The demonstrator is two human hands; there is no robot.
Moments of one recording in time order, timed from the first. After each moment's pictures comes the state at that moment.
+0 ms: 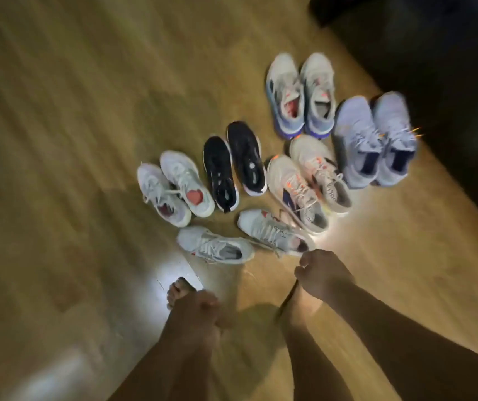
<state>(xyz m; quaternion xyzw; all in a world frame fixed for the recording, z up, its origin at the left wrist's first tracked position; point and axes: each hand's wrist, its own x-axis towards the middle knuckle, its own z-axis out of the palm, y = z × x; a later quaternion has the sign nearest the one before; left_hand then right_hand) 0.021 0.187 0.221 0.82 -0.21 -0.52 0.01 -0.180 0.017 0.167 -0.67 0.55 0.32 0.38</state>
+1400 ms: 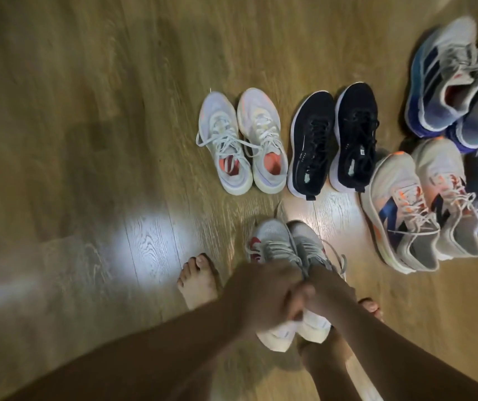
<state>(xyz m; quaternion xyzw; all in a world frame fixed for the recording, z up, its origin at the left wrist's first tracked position) 0.077 0.211 0.097 0.72 -0.57 -0.38 0.12 -0.039 0.109 0.049 -0.66 0.48 0.47 0.33</state>
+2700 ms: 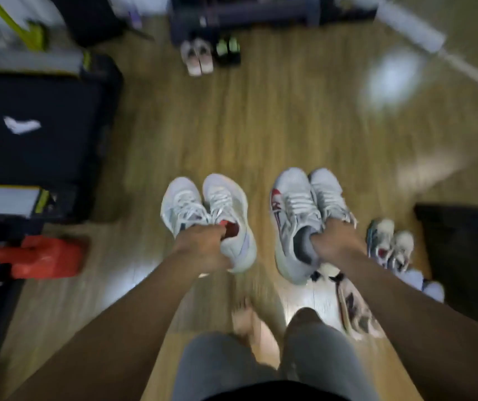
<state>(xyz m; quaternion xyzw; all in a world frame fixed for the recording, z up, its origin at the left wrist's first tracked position) 0.343 0.362 0.577 0.89 -0.31 -0.34 0.04 0.216 0.113 0.580 -0.85 0.42 0.21 0.22</state>
